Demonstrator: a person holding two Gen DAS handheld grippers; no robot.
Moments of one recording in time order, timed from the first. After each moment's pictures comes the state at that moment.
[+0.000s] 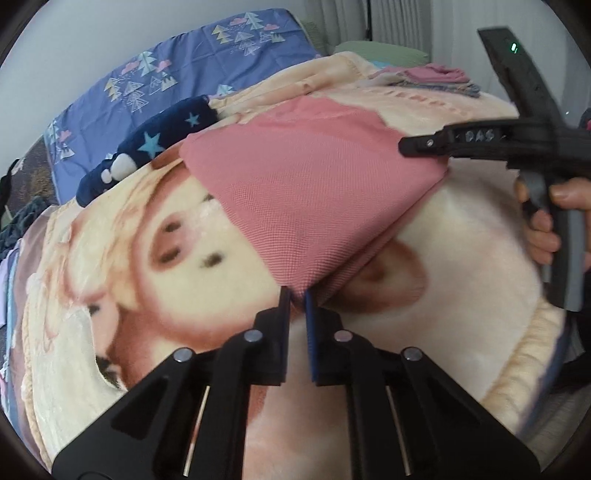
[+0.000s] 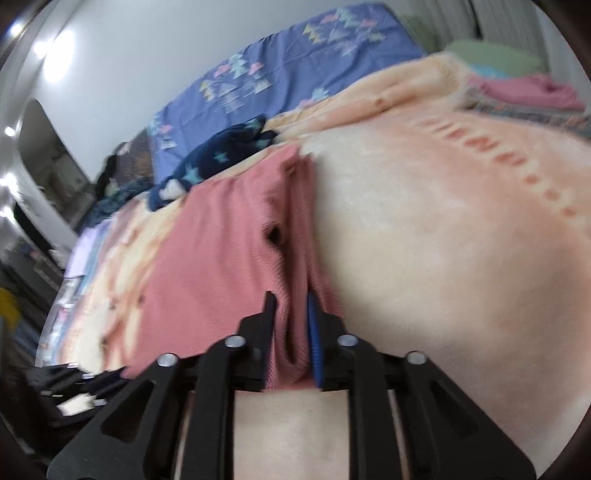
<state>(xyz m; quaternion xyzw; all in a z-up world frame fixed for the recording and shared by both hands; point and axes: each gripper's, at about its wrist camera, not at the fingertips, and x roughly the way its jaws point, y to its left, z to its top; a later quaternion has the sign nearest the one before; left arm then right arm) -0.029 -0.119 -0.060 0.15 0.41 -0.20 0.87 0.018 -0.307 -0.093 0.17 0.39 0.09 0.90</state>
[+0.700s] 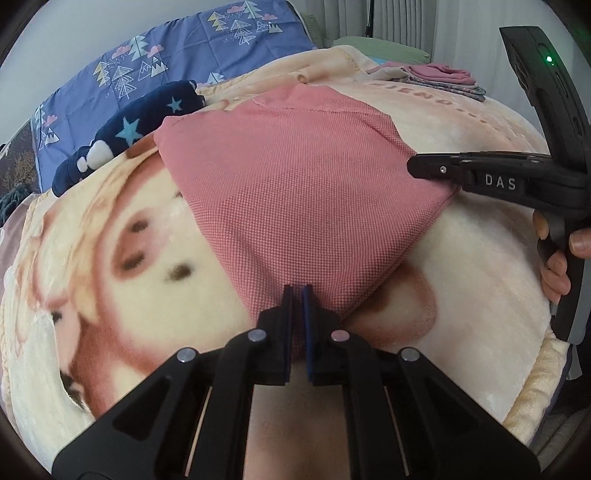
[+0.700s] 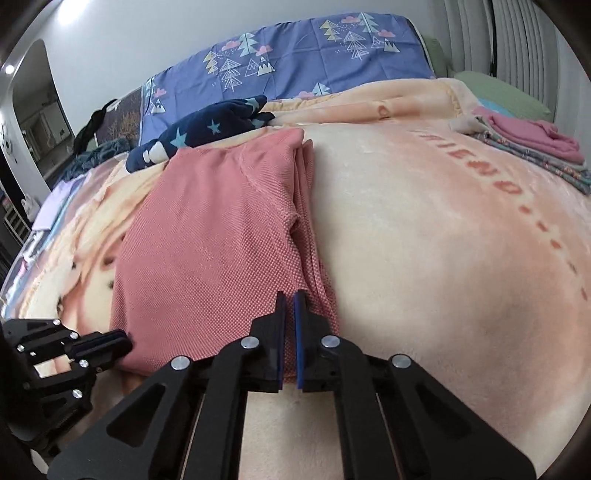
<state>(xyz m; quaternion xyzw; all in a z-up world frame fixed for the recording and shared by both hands) 0.005 -0.132 -0.091 0.13 0.44 -0.21 0.87 0.032 -0.286 -0.110 0.07 0.42 0.07 0.90</state>
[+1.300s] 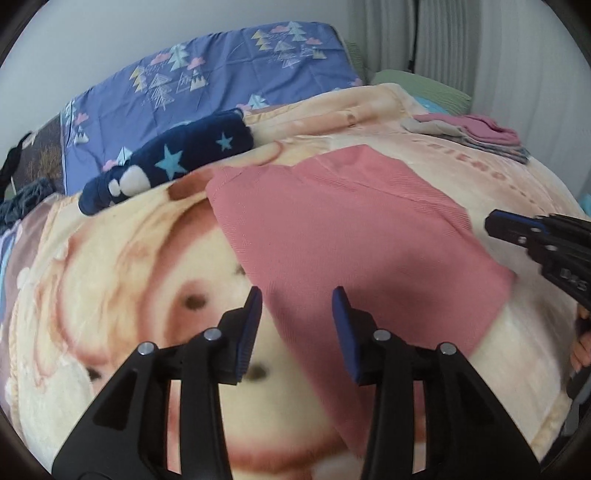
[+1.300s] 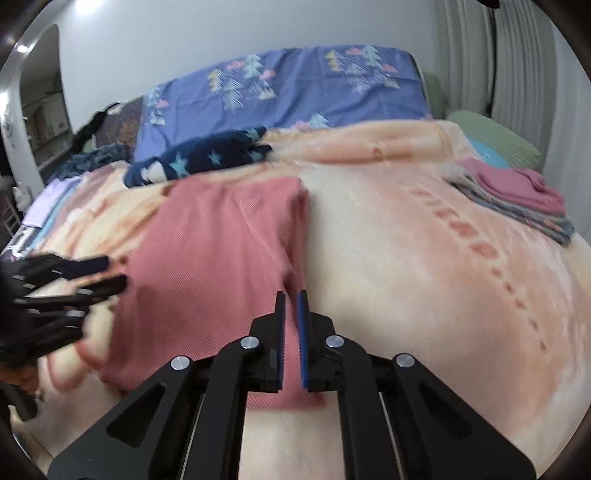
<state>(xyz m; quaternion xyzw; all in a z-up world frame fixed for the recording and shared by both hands) 0.076 -0.112 -0.062 0.08 0.41 -0.15 0.90 0.036 -0.275 -0.071 0.04 0.36 0.09 0.93</state>
